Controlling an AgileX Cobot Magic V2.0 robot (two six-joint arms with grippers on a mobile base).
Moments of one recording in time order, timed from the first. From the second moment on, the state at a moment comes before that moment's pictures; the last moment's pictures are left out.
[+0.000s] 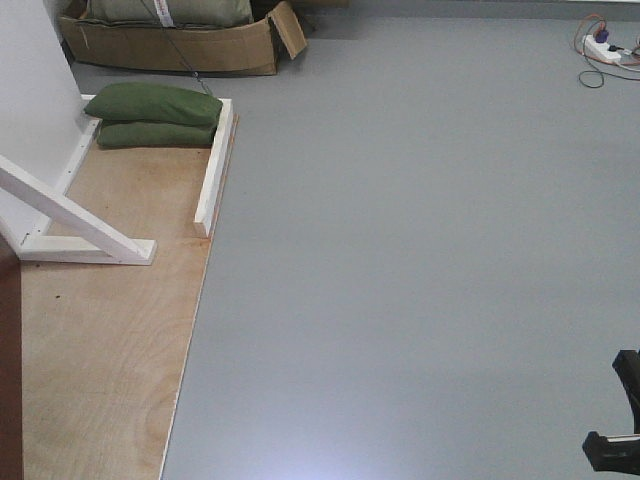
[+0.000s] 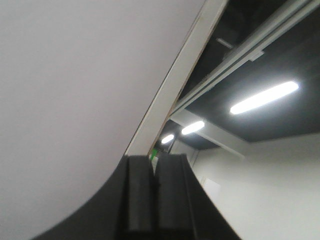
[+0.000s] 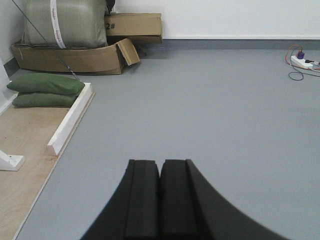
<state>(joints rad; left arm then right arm) 1.42 1.24 -1.43 -0.51 -0.42 0.03 0.03 -0.01 0.03 0.07 0.36 -0.05</state>
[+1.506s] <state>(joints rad) 1.49 1.33 -1.43 -0.56 0.13 0.04 0.03 -0.01 0.03 0.07 0.37 -0.05</state>
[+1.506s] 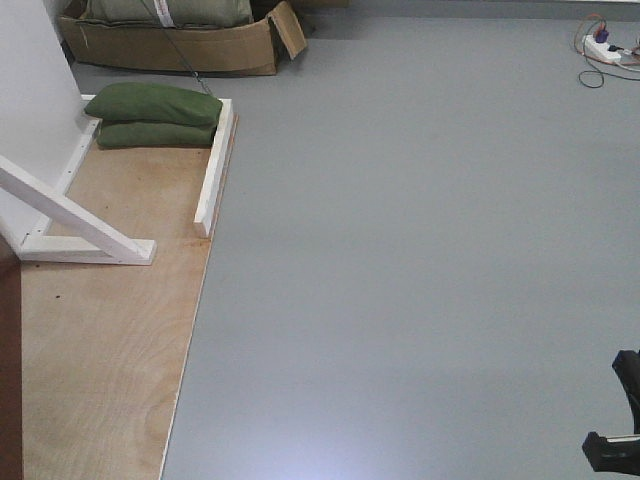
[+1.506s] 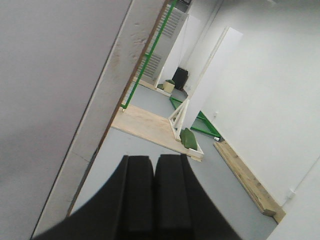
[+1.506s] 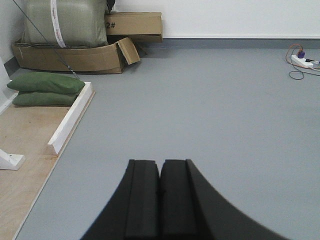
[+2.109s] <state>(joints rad) 1.40 1.29 -1.42 -0.56 0.13 0.03 0.03 -0.01 0.03 0.07 0.37 -0.05</state>
